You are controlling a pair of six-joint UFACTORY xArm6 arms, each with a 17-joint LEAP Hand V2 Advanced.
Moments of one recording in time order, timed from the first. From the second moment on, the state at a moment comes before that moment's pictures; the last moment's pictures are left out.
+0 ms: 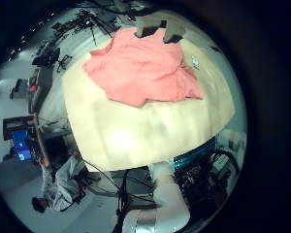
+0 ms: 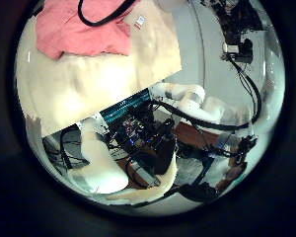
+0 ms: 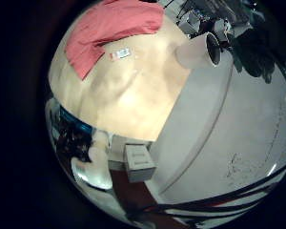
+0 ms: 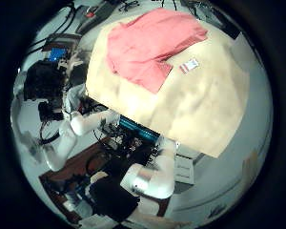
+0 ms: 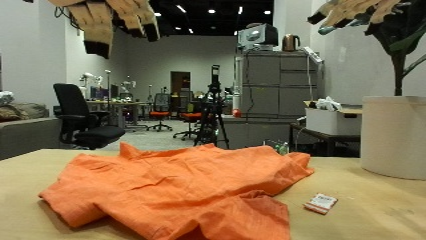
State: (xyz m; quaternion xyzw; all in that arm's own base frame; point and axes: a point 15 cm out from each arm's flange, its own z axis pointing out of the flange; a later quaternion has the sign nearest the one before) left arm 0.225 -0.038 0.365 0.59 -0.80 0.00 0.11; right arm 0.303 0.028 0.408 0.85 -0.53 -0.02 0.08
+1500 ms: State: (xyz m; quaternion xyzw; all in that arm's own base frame) left arm 0.307 -0.144 0.143 0.49 -0.87 -0.08 0.05; right arm 0.279 0.025 0.340 0.81 -0.56 -0.14 0.09
